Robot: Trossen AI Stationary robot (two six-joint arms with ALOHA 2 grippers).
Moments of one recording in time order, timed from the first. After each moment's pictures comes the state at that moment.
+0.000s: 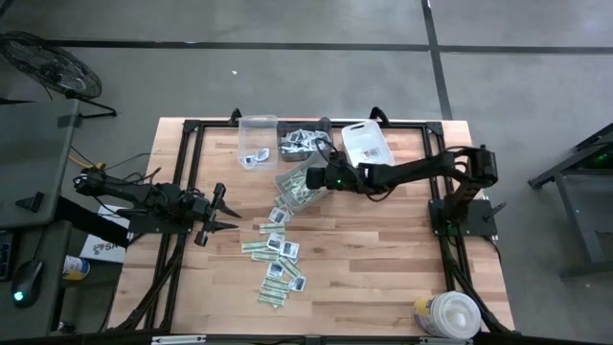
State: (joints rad) left arm -0.28 0.06 0.01 0.02 -0.04 0.02; right arm -0.12 1.74 0.98 0.13 0.32 1.20
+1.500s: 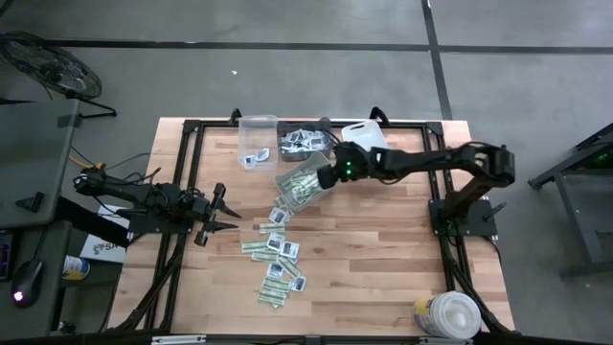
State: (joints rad) left arm -0.28 0.06 0.01 0.02 -0.04 0.02; right arm -0.22 1.59 0.98 -0.10 0.07 0.87
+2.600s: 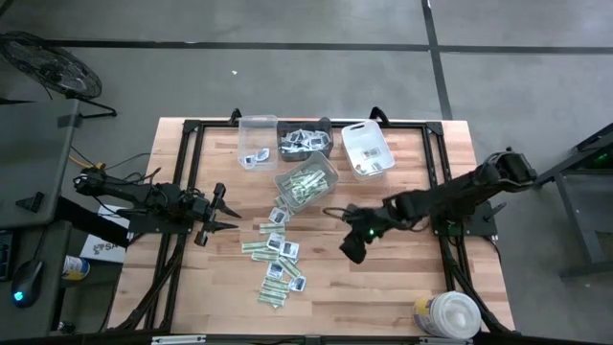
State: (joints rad) left arm -0.28 0.06 0.01 0.02 -0.04 0.02; right arm 0.27 1.45 0.92 -0.32 -0.07 0.93
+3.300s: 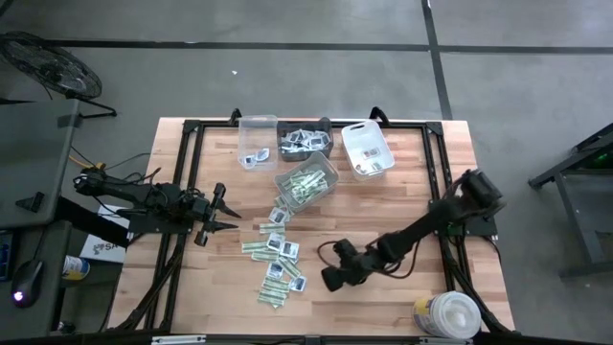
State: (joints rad) left arm -0.28 0.06 0.01 0.02 -0.04 0.02; right arm 0.51 1.83 0.98 0.03 0.13 1.61
